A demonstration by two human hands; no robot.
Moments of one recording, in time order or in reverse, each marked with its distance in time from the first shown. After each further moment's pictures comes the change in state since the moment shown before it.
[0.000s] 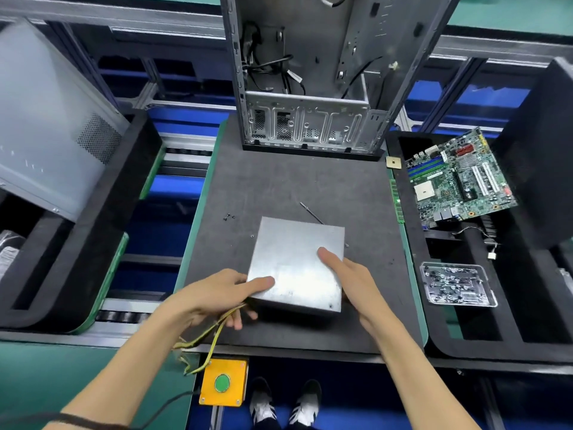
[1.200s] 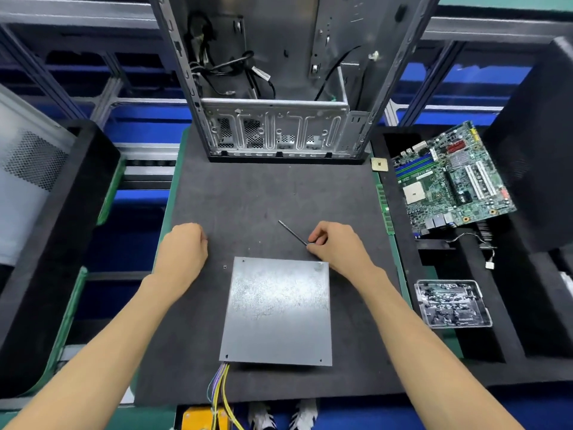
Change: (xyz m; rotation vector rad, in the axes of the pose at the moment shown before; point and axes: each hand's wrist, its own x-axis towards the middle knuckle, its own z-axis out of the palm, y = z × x) left_hand 0.109 0.045 -0.077 0.684 0.823 0.163; right_hand 0.132 -0.048 -0.032 -0.866 0.174 -0.195
